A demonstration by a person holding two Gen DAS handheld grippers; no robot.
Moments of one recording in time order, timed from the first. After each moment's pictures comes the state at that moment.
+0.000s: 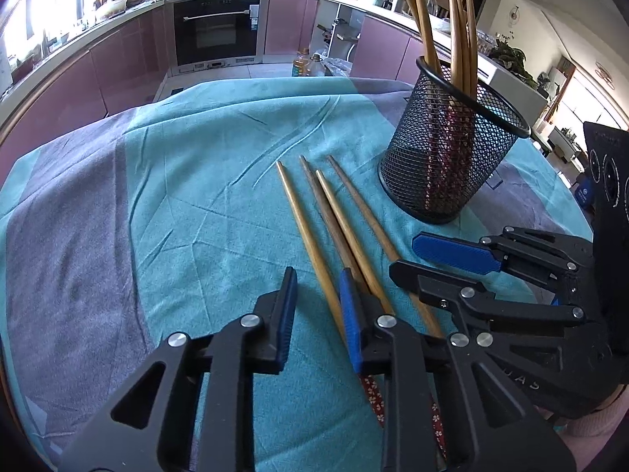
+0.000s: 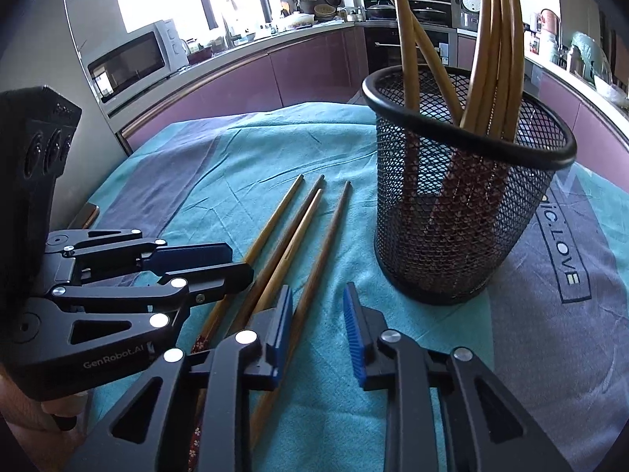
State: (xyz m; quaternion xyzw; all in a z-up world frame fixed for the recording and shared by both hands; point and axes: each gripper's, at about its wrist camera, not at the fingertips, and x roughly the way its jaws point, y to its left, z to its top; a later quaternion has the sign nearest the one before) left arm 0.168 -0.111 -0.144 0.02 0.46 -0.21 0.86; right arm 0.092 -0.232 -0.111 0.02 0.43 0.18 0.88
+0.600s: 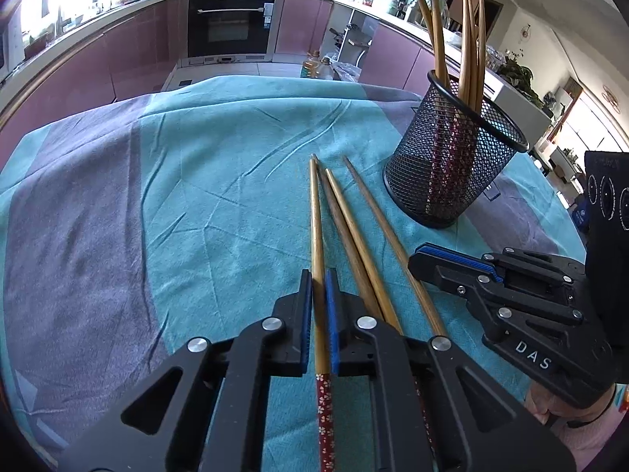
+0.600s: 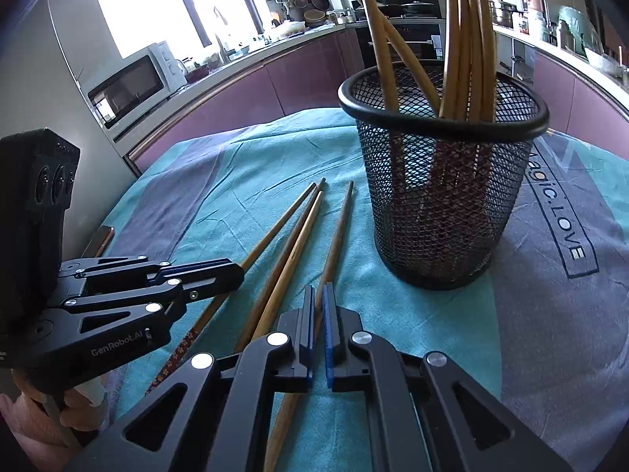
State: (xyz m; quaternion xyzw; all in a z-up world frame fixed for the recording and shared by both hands) left arm 0.159 -0.099 -0.141 -0.02 0.46 -0.19 0.86; right arm 0.083 -0.253 -0.105 0.07 0.43 0.19 0.88
